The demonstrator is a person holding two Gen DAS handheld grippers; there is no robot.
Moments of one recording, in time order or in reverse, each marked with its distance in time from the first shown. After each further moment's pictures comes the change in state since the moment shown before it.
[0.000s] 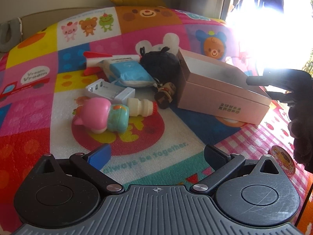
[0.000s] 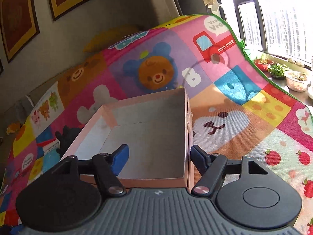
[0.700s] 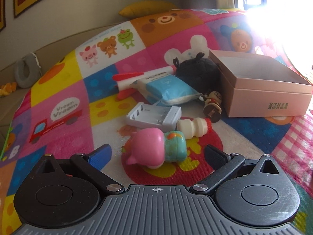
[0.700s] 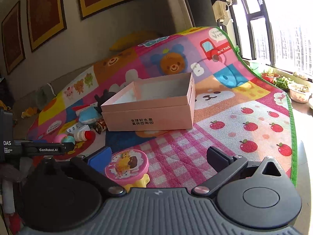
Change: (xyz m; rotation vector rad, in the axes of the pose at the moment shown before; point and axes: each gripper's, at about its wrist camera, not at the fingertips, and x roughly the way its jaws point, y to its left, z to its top) left arm 0.019 0.022 0.029 0.198 -0.023 0.234; right arm -0.132 0.010 -0.108 -0.089 -0.066 0.058
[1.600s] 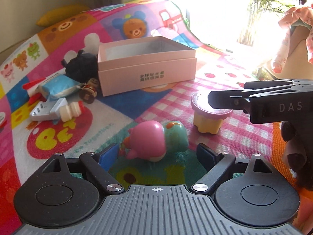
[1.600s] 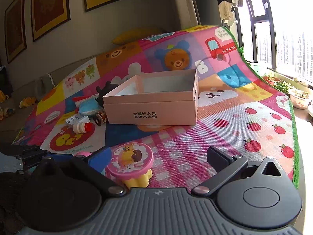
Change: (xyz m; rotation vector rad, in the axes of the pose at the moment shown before) left arm -0.063 -0.092 -0.045 0.226 0.031 -0.414; right arm 0.009 0.009 -0.002 -0.042 0.034 -0.017
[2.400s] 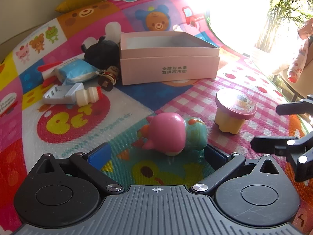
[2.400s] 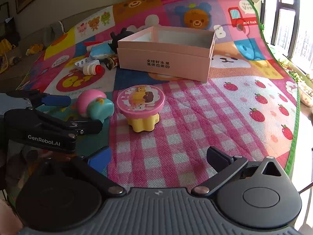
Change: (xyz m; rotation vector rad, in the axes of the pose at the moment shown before) left arm 0.003 0.016 -0.003 -0.097 0.021 0.066; right arm -0.009 0.010 -0.014 -0.169 0.260 0.010
